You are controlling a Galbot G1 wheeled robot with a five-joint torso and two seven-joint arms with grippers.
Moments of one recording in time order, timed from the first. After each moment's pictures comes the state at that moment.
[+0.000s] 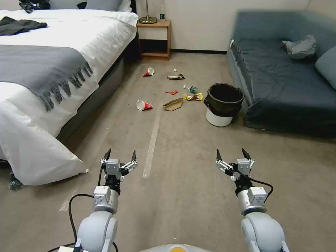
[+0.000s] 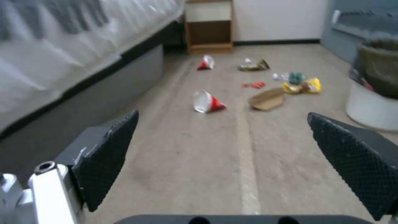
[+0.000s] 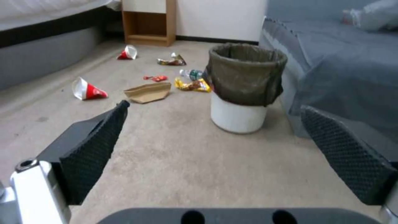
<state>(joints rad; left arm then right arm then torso) 1.57 -1.47 -0.58 -2.04 -0.07 0.03 -0.02 -1.61 1.51 0.57 2.05 0.03 0.01 -0.01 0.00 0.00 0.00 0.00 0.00</state>
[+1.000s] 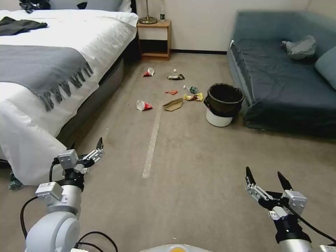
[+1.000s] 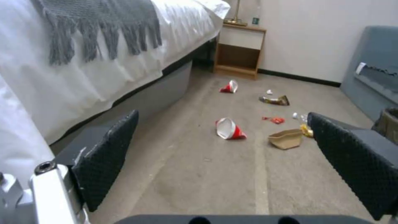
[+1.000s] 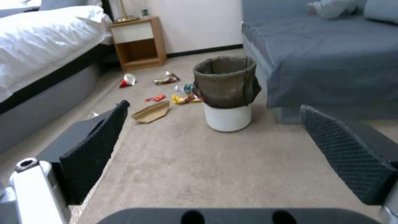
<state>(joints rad) 1.65 -1.32 -0.74 -2.24 -0.45 0.11 -0.12 -2.05 1.61 0.73 2.38 0.29 0.11 -0.12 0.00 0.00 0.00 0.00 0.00</state>
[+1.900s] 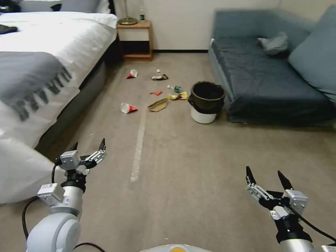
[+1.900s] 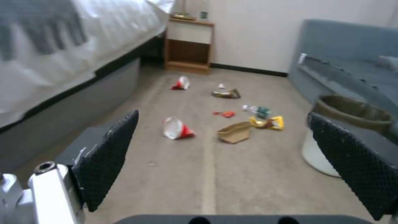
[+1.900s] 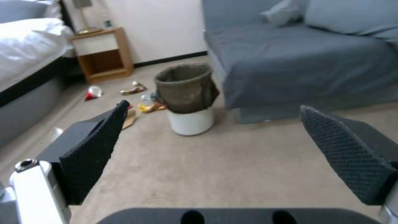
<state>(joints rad) 1.66 -1.31 -0.74 -2.24 -0.45 0.10 -0.10 -2.05 1.61 0.73 2.39 0.30 0.11 -0.14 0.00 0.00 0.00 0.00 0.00</state>
